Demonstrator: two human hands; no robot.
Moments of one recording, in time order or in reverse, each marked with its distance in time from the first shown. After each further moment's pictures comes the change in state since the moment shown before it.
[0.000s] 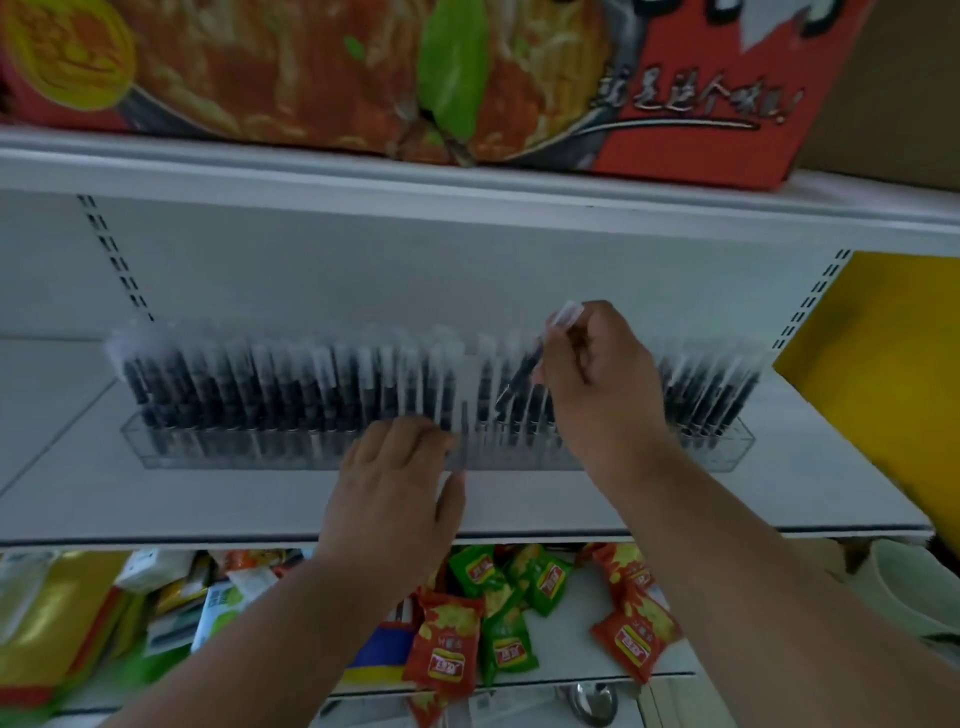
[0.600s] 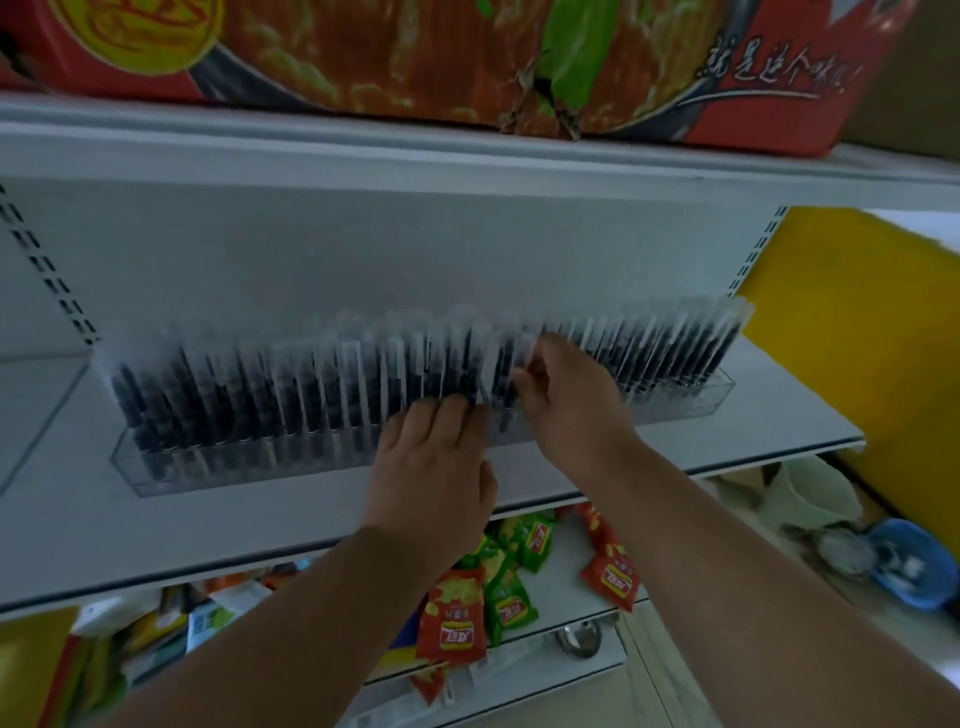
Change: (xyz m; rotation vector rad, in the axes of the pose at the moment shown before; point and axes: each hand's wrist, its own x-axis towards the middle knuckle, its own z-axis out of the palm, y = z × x) left_hand 0.011 -0.029 0.007 0.087 -0.154 0.177; right_hand -0.025 -0.002 0.055 -0.452 -0.135 0.144
